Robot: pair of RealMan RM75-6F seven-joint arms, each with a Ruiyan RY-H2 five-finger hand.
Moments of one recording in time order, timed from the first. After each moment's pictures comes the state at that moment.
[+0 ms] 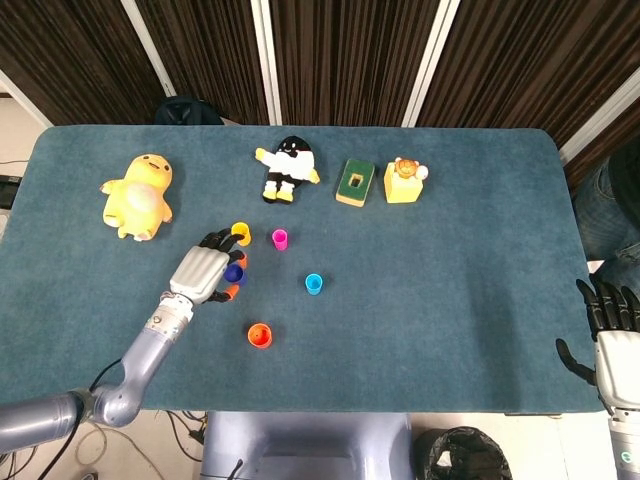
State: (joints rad) left arm -0.74 -1.47 -0.21 -1.60 1.02 0.94 0.42; right arm 0.04 -1.15 0.11 -1.56 -1.52 1.60 -0.01
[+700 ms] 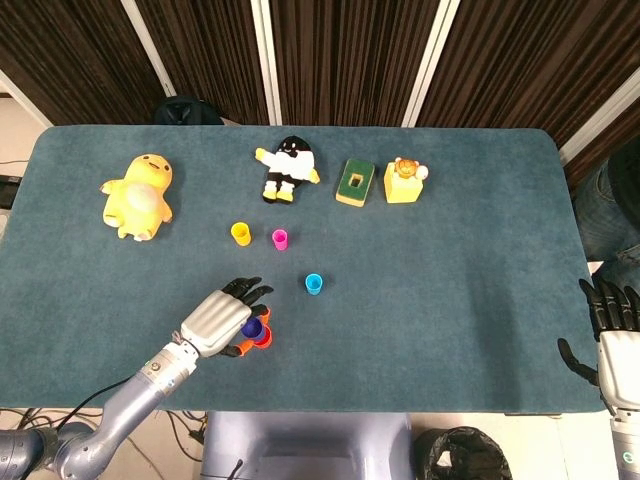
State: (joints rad) left arm -0.73 -1.29 -0.08 -2.00 1.09 0.93 0.54; right arm 0.03 -1.15 0.11 -1.56 -1.52 1.61 0.00
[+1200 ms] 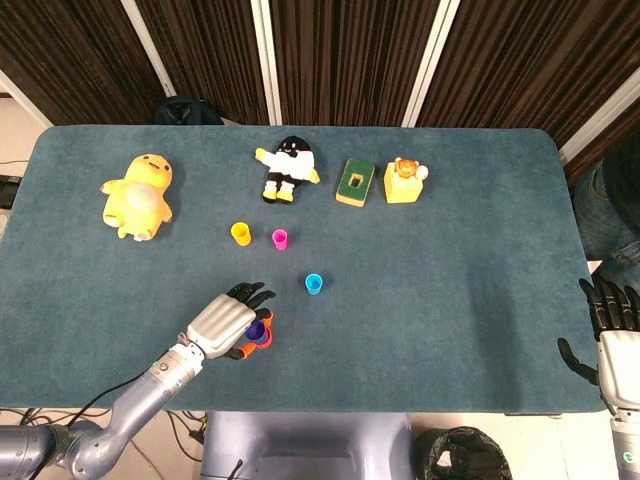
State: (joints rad) left arm -0.75 -1.35 -0.06 -1.94 1.06 0.93 0.56; right arm 0.03 -1.15 0.11 -1.55 -1.51 1.60 0.00
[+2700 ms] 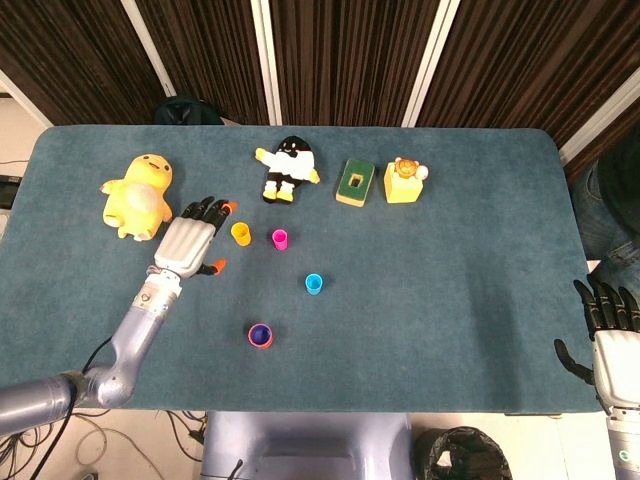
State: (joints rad) left arm -0.82 -1.44 -0.23 -1.52 0.92 1.00 0.49; right arm 0.04 -1.16 0.11 -1.55 -1.51 1.58 -0.01
